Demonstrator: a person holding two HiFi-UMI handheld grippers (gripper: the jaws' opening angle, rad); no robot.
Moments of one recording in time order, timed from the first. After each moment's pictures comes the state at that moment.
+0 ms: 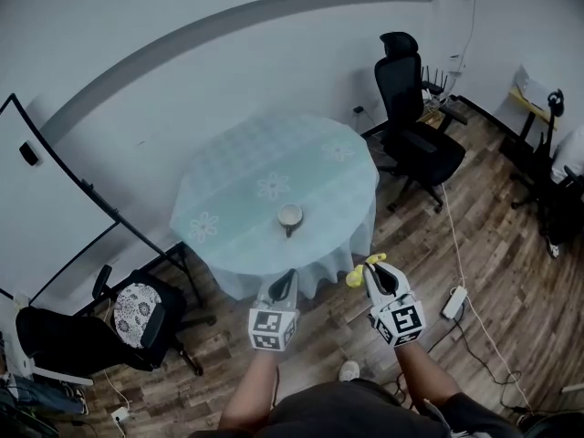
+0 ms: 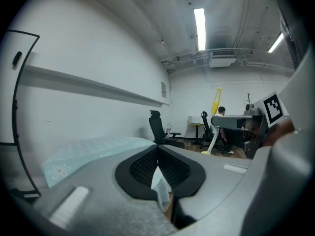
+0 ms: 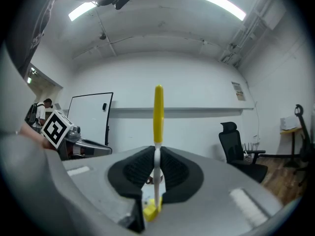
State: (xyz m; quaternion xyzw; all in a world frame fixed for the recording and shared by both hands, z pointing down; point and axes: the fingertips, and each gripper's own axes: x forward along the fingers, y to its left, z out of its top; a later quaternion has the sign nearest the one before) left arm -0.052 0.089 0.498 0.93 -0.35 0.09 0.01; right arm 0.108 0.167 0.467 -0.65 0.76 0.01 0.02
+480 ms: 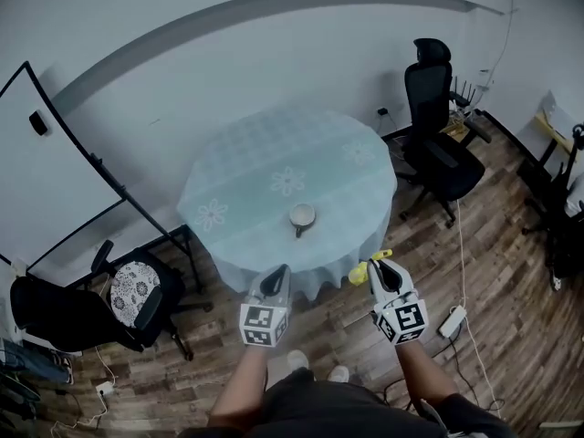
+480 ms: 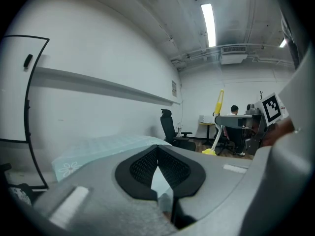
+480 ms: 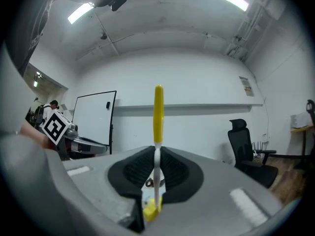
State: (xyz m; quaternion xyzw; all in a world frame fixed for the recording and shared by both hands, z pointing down) left arm -0.073 0.034 0.503 0.91 -0.40 0.09 0.02; right arm 0.120 0.100 0.473 -0.62 0.79 0.01 0.01
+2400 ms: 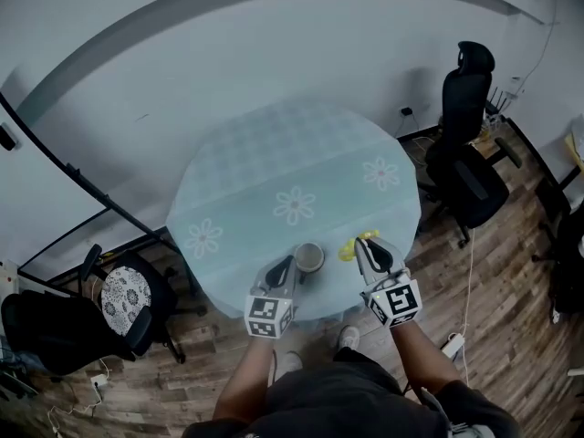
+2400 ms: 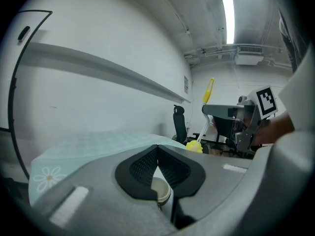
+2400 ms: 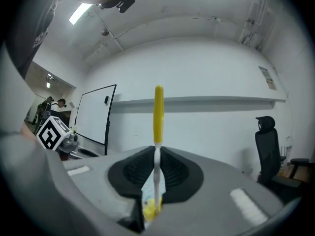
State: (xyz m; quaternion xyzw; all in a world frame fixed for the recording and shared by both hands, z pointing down) left arm -0.014 -0.241 0.550 0.90 -0.43 0.09 0.07; right arm 0.141 -0.223 0.475 -0.55 0.84 0.03 0.00
